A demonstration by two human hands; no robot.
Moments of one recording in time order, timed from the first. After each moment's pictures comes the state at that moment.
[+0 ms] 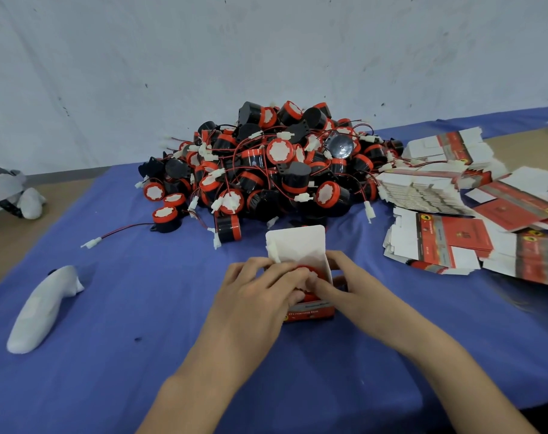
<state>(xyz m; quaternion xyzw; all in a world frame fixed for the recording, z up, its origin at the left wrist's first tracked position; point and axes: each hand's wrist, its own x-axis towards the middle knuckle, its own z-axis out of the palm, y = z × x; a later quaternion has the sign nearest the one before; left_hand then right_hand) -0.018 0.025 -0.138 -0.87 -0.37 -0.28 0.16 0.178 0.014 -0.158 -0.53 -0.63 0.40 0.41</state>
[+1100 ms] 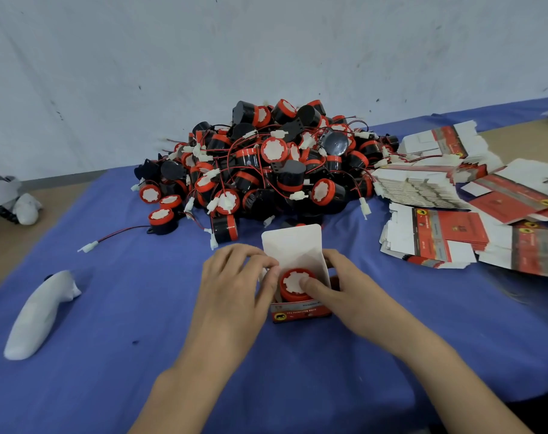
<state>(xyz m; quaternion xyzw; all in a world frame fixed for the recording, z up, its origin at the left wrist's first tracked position) -0.026 0.032 -0.140 -0.81 -0.47 -0.35 0.06 0.170 0.015 -0.161 -0.56 -0.61 0.37 0.41</state>
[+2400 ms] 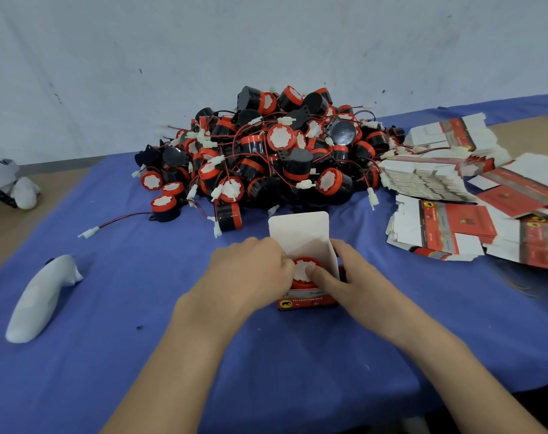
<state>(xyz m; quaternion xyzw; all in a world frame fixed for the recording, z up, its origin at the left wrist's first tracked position) -0.005 0.052 -0.099 -0.82 -0.57 -0.04 -0.03 0.168 0.012 -0.159 -0.57 -0.63 0.35 0.39</state>
